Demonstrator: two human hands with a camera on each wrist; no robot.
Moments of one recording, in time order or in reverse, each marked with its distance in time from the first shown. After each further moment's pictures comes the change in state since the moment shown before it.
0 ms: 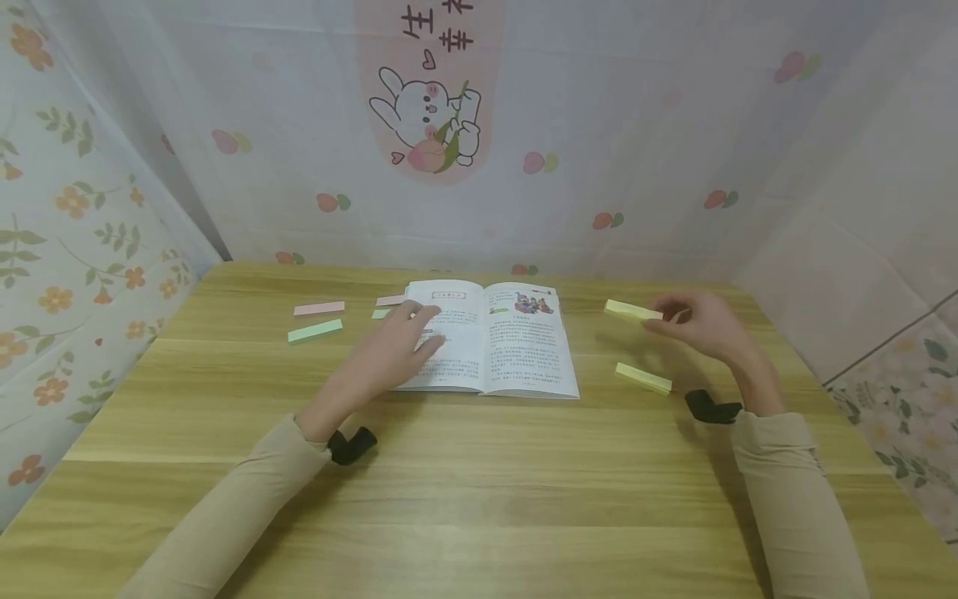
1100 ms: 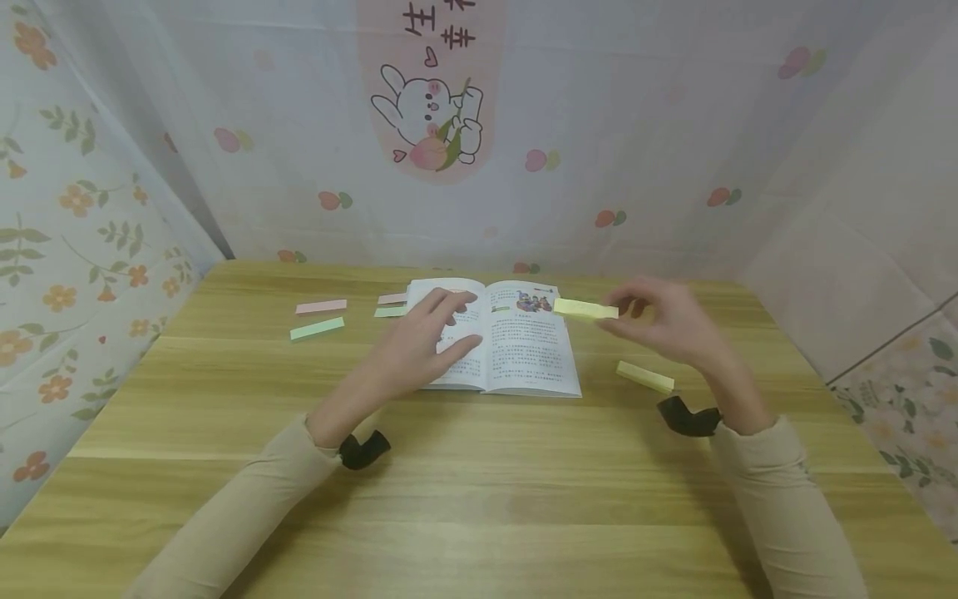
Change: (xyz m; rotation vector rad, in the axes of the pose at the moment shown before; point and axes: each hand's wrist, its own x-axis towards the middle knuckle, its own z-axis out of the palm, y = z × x) left_hand -0.002 0.028 -0.006 -0.199 0.173 0.248; right_hand -0.003 -0.095 0.018 0.028 0.095 -0.330
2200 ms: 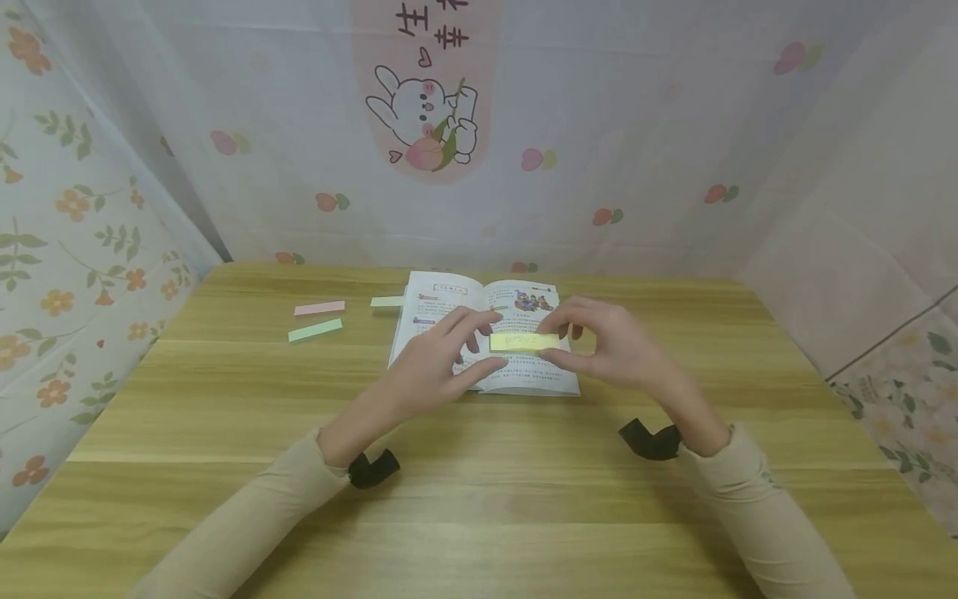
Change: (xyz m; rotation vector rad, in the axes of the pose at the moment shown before) left_hand -0.004 0.022 0.018 -0.109 0.085 0.193; right_hand 0.008 -0.050 0.040 0.060 -0.048 -0.269
